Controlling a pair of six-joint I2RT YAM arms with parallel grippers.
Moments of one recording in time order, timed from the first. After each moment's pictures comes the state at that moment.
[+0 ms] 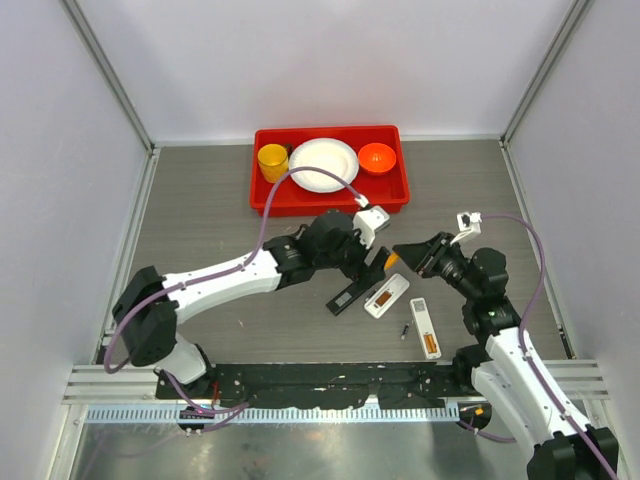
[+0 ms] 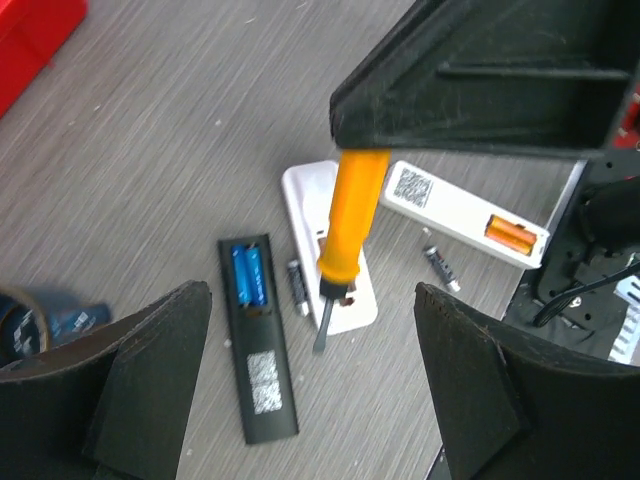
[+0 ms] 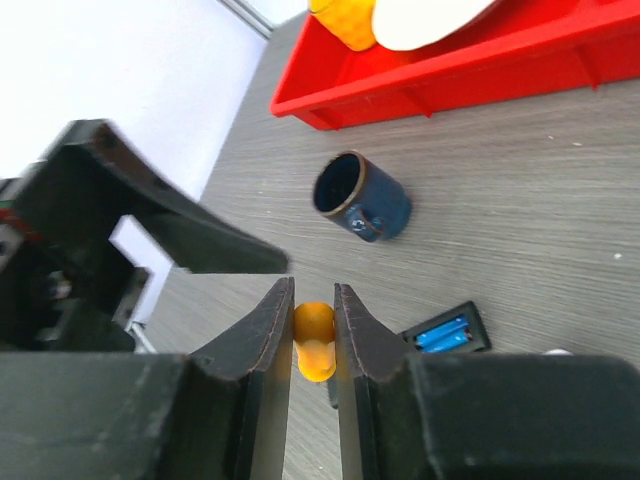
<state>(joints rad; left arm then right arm) -1.00 1.51 1.14 -0.16 0.09 -0.14 0.18 0.65 0.33 0.18 -0.46 0.73</state>
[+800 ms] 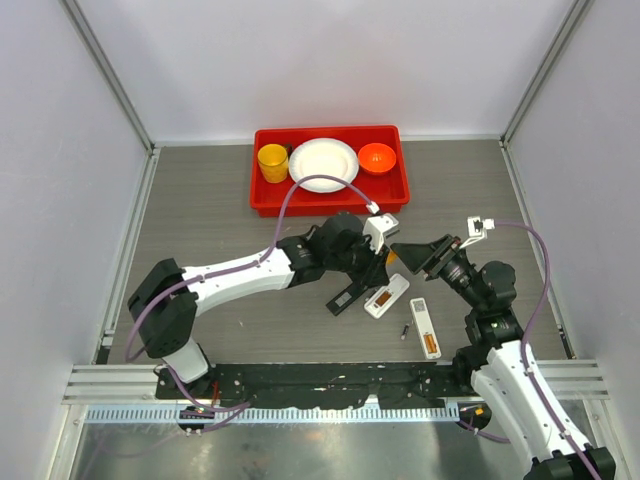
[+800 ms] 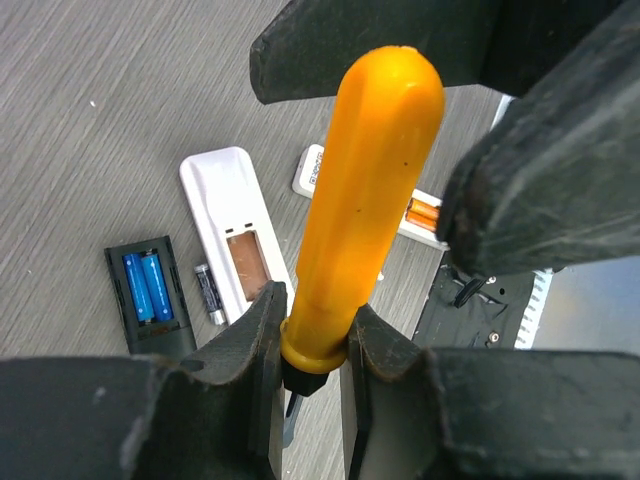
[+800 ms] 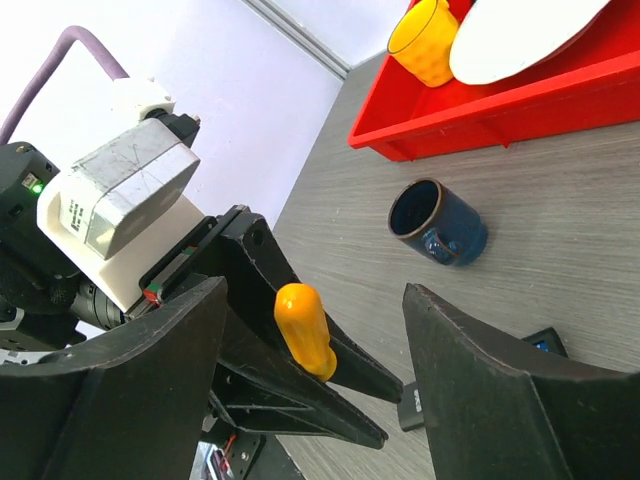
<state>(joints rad) -1.01 1.65 1.20 -0.13 0.30 -0.24 0.18 0.51 0.28 0.28 -0.50 0.91</state>
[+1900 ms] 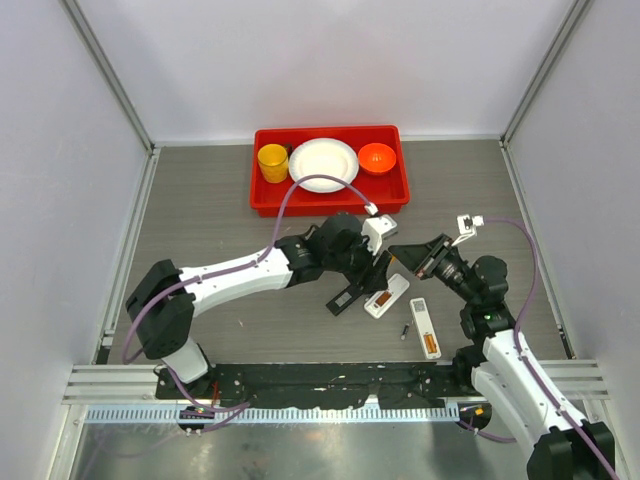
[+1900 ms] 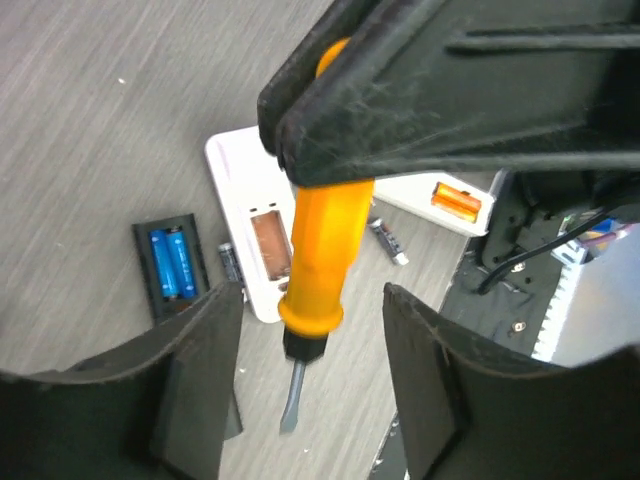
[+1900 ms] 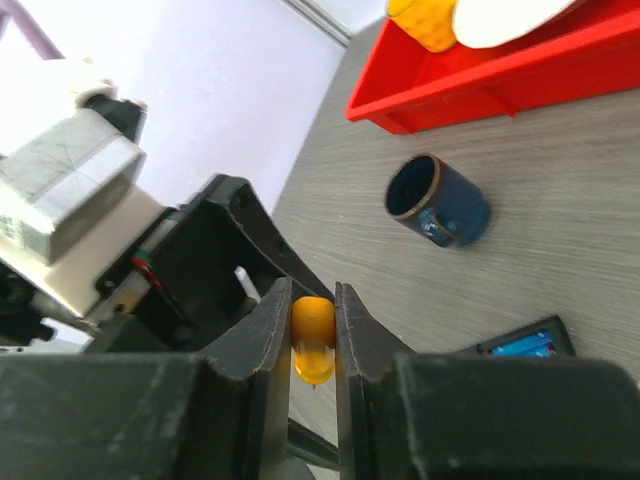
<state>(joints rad) -1.00 1.64 1.21 -0.18 0.27 -0.21 0.18 0.63 0.26 0.43 -0.56 0.94</state>
